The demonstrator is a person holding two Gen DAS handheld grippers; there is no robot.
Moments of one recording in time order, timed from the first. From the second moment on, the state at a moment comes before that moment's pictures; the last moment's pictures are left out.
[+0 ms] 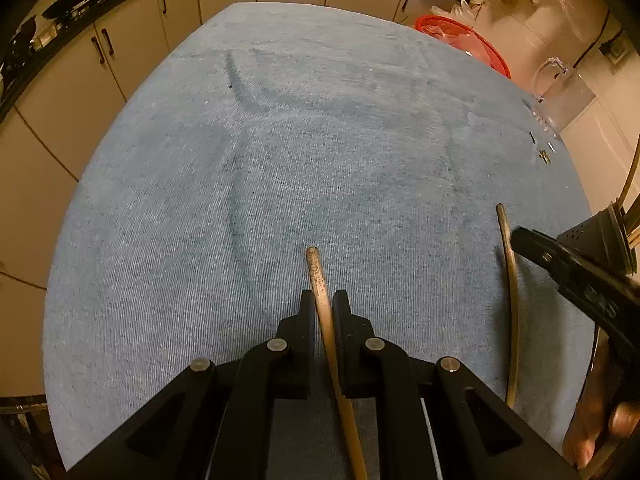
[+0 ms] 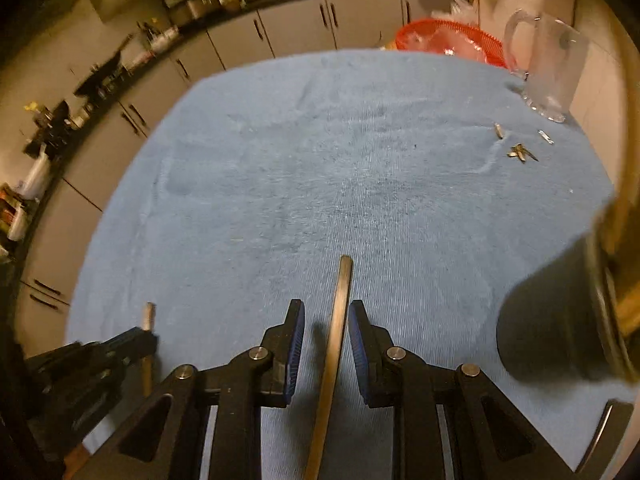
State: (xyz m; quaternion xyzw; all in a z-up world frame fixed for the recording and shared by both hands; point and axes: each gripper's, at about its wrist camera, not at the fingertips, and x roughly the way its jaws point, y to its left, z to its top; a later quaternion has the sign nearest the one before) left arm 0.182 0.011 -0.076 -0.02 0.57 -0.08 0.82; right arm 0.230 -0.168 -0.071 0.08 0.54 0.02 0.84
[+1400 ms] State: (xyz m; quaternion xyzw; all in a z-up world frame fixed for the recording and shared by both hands) left arm 0.202 0.002 -0.064 -0.02 0.56 -0.06 0.82; right arm 0.024 -0.200 0.093 0.15 0.19 0.08 0.97
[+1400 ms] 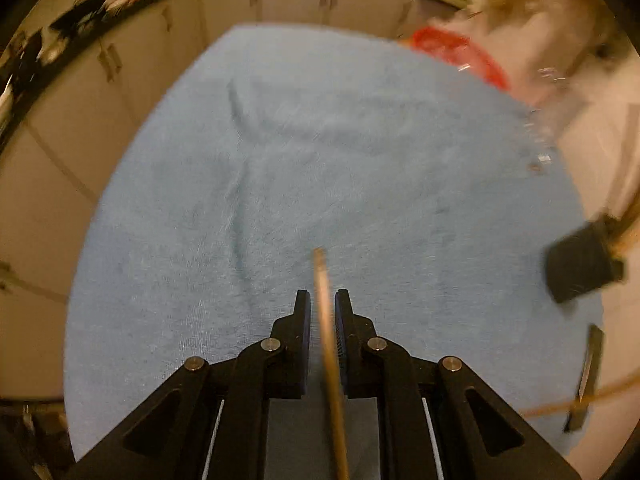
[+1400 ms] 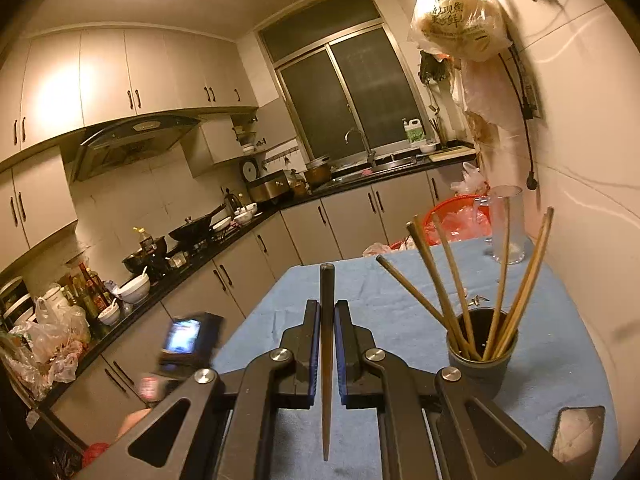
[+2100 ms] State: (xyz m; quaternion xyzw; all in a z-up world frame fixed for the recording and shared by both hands) left arm 0.154 -0.008 0.009 -0.03 0.46 -0.13 0.88; right arm 0.000 -0.226 0.107 0.17 0.16 0.06 0.97
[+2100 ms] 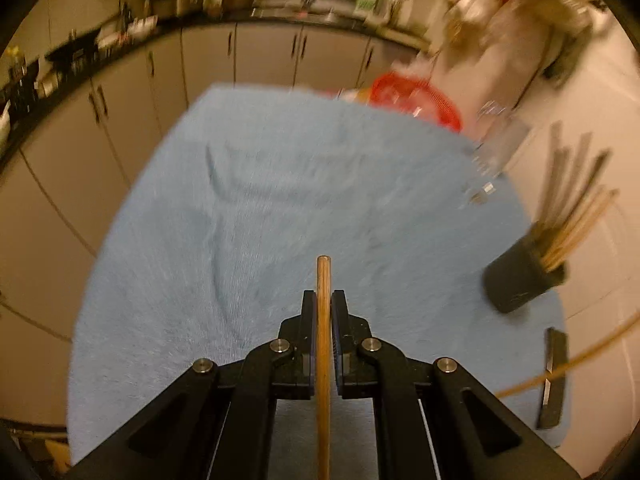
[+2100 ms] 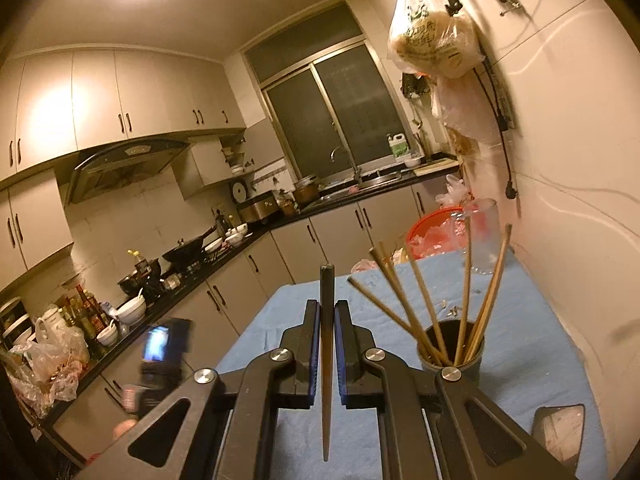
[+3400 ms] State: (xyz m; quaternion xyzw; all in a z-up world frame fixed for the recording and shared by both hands) left arm 0.075 -0.135 0.210 0.01 0.26 -0.29 0.92; right arm -0.014 -0.328 0.172 0.16 0.06 -0.05 0.98
